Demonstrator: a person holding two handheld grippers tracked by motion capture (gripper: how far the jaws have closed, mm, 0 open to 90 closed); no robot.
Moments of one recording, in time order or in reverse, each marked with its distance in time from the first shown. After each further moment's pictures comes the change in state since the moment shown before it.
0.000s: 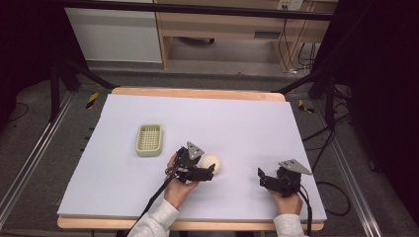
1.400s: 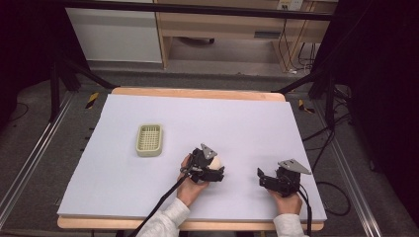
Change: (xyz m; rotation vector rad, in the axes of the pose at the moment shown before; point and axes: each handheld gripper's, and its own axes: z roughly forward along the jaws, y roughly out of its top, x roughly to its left) left arm -0.019 -0.001 0.041 0.067 -0.014 0.024; right arm 0.000 0.000 0.001 0.006 0.007 0.000
